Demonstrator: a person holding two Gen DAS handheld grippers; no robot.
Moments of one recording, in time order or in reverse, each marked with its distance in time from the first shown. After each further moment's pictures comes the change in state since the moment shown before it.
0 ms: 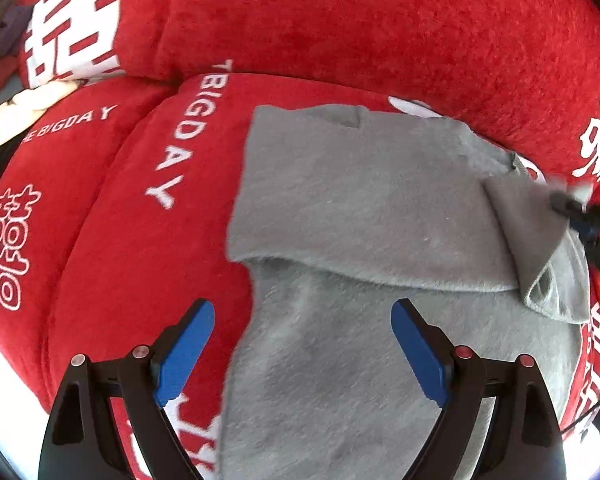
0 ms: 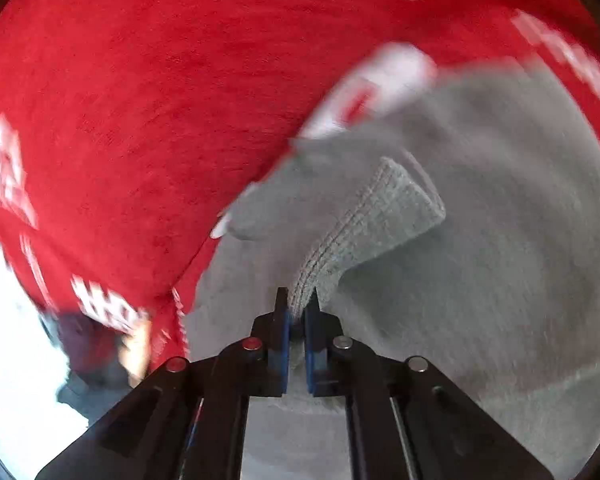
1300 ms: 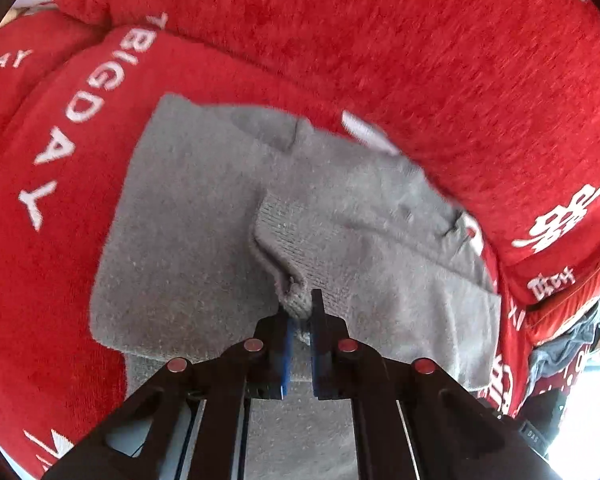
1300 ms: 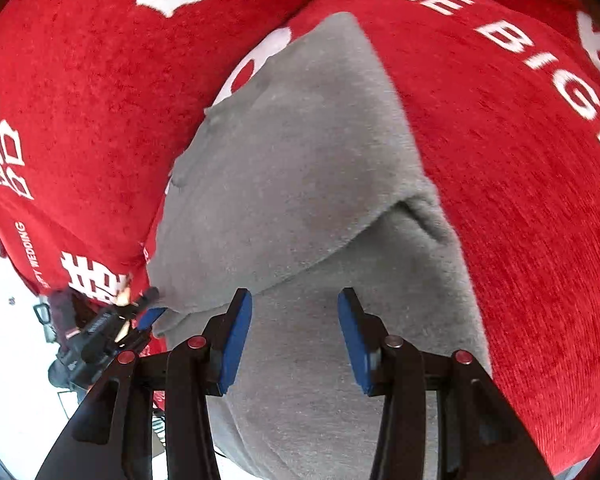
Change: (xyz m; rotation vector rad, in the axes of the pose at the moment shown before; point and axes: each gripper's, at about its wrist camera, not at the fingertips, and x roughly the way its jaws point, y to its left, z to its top) left arm 0.046 -0.014 0.069 -0.195 0.108 -0.375; right arm -0.080 -0.120 -0.075 0.273 0.087 -0.008
